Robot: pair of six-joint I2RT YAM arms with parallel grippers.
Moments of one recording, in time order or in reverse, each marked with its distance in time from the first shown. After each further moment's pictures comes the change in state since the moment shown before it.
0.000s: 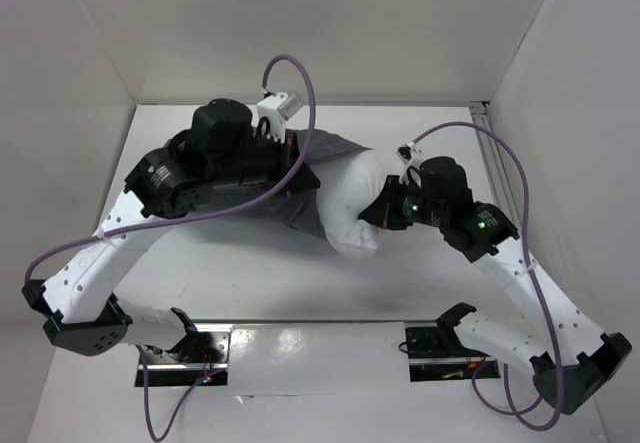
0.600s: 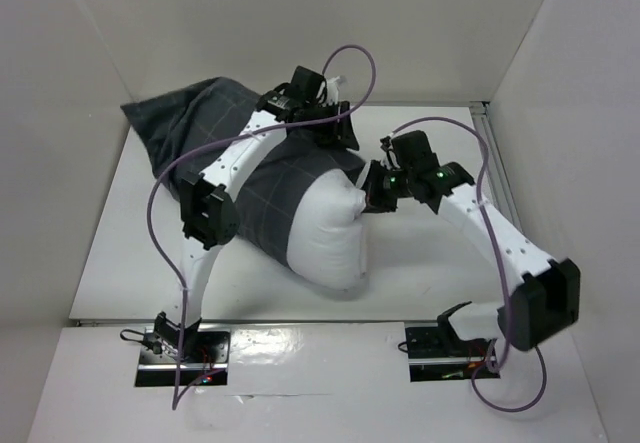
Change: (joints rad) left arm 0.246 0.973 0.647 0.023 0.273 -0.011; right arm -0.090 0.328 0.132 -0.077 -0.133 0.084
